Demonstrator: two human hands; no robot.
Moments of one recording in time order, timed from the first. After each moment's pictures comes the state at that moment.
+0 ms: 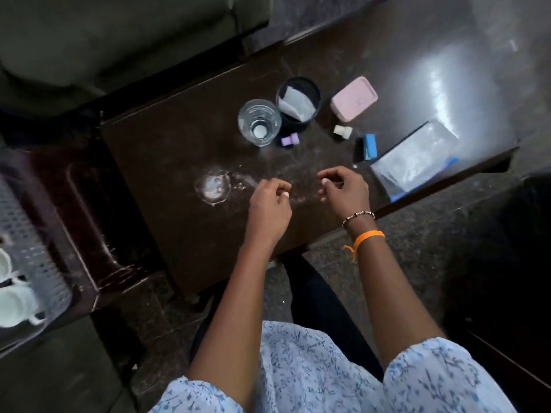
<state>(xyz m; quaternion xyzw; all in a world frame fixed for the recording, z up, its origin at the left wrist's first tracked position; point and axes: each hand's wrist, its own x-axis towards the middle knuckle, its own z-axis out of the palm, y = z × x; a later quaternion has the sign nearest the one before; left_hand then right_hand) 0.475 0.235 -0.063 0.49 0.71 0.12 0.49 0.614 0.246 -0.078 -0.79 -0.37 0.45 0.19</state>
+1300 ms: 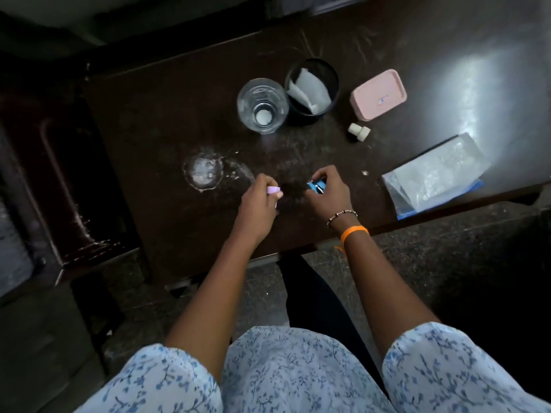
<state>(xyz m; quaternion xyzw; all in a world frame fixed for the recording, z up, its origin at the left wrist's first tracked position) 0.482 0.233 -0.132 0.42 0.73 0.13 0.53 0.623 0.260 -0.140 -0.74 -0.46 0.48 0.09</state>
